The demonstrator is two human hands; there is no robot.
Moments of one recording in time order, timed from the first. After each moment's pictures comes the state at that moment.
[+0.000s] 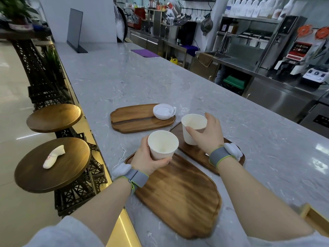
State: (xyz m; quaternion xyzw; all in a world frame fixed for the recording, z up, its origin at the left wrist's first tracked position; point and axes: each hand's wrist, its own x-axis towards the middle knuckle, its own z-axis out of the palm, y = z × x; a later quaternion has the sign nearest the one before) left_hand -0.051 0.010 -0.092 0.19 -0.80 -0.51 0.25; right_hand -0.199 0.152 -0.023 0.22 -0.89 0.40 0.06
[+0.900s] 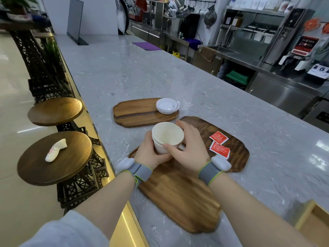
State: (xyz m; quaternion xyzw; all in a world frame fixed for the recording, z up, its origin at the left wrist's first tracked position) left_hand -0.049 0.007 -0.091 0.18 -0.80 -0.52 0.23; right_hand -0.120 0.138 -0.032 0.40 -0.83 0.38 0.01
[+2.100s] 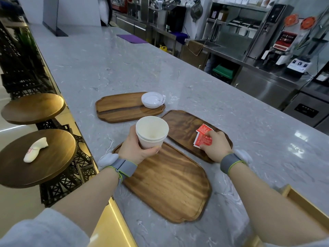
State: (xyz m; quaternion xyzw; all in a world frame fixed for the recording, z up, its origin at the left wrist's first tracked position) left_hand -0.053 0.008 -0.094 0.17 -0.79 -0.52 0.26; right_hand -0.208 0.226 -0.061 0.17 -0.96 0.20 -0.07
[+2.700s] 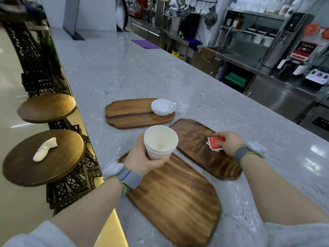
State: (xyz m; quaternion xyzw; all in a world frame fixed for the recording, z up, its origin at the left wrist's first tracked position) left_hand -0.056 0.004 -0.097 0.17 -0.80 -0.52 0.26; right_hand -0.274 0.208 -0.045 0.24 -0.96 0.13 -0.06
